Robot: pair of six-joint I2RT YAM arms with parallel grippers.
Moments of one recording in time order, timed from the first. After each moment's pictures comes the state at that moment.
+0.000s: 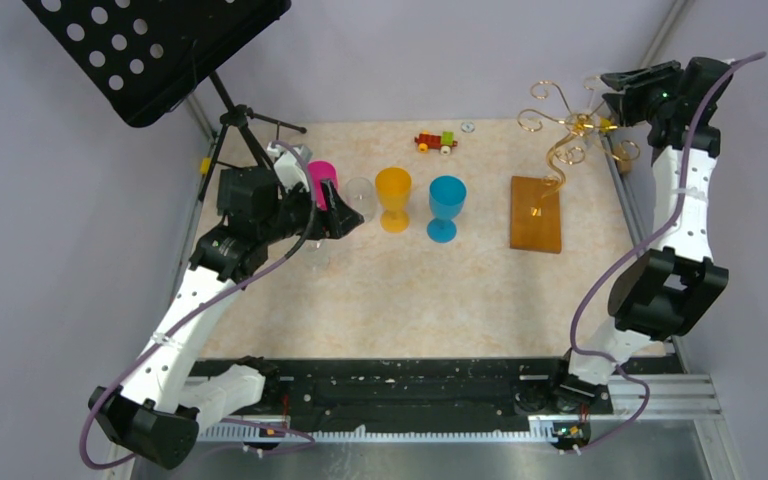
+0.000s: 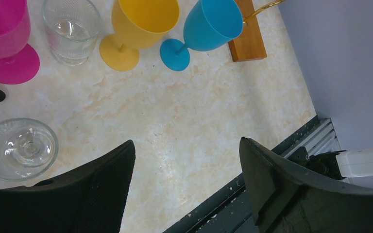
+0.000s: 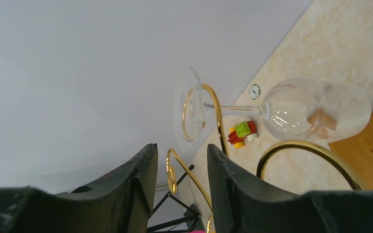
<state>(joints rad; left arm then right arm) -0.37 1.03 1.12 -0.52 0.35 -0.45 -0.34 1.69 1.78 -0.39 -0.38 1.12</state>
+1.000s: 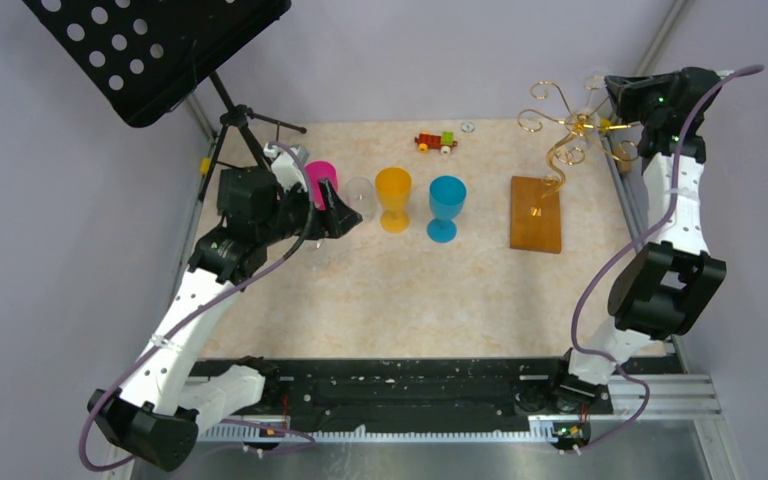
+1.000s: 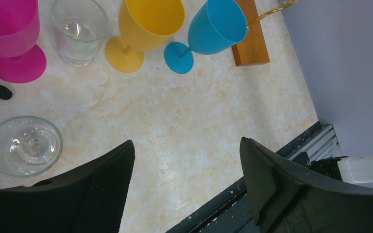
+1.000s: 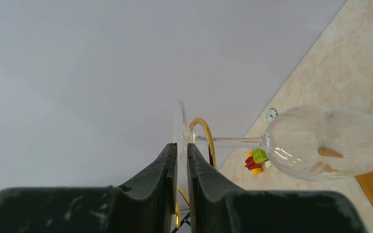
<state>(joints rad) -0.37 1.02 1.12 -0.52 0.32 -0.47 -0.32 1.69 1.65 -0.14 -0.30 1.24</state>
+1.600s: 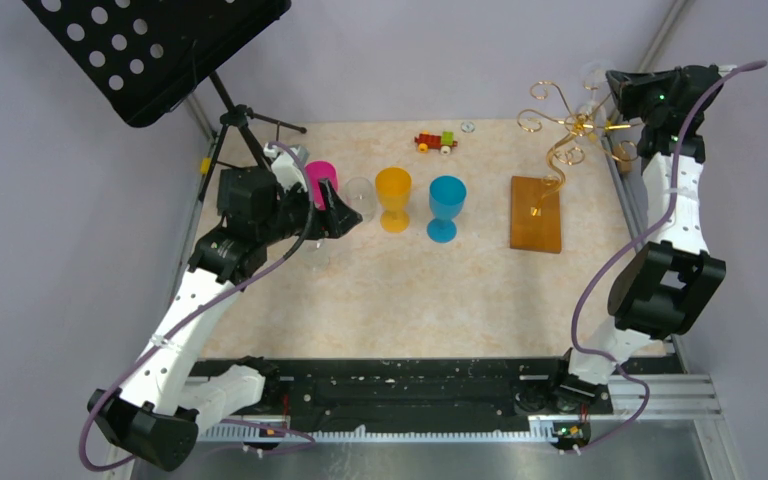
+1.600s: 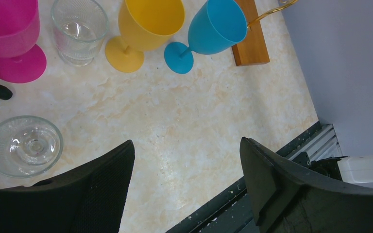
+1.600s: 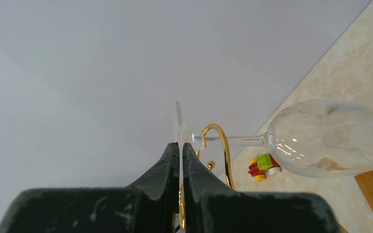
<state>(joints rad) -0.37 1.02 1.12 -0.52 0.32 -0.47 -0.32 1.69 1.65 -0.09 -0.31 1.23</state>
